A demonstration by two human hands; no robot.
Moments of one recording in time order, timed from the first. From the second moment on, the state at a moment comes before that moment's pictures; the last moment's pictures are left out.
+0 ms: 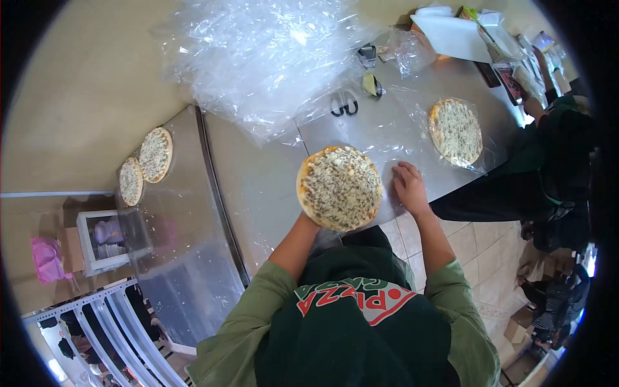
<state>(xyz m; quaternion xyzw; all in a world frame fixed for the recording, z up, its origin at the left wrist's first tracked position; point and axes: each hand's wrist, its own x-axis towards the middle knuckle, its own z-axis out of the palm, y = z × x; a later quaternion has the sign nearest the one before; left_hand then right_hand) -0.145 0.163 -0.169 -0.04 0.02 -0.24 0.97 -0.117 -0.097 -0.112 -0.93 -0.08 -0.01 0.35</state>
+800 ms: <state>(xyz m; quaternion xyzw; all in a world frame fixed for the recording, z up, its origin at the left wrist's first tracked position) -0.183 0.398 -0.126 0.97 0.07 -0.02 0.22 -0.268 0.205 -0.139 -0.71 -0.66 0.12 0.21</state>
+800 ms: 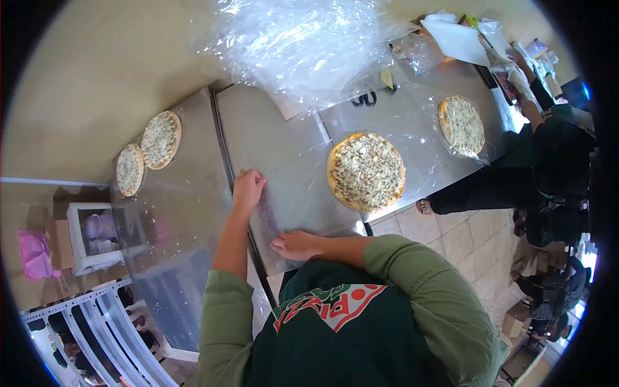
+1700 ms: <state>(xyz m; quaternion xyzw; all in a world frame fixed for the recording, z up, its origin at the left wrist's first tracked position) -0.168 0.215 -0.113 0.98 -0.15 -0.01 0.14 -0.226 -0.022 -0.127 -0.56 0.27 0.13 0.77</state>
